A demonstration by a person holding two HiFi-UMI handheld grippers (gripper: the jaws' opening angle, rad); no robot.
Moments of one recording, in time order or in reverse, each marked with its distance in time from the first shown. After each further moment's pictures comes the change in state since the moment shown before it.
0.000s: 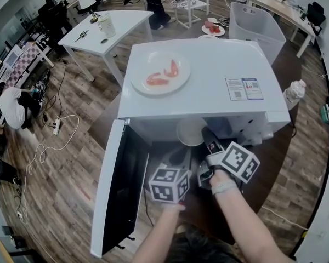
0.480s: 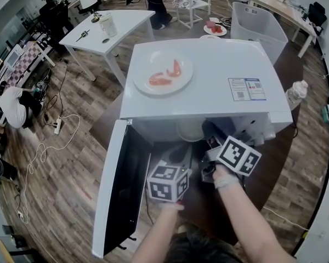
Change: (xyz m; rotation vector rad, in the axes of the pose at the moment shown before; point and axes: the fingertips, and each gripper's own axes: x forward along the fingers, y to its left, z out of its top) left arm -0.005 -0.001 0.012 0.034 0.032 -0.025; right arm 0.016 0.014 0.012 -0.199 0.015 0.015
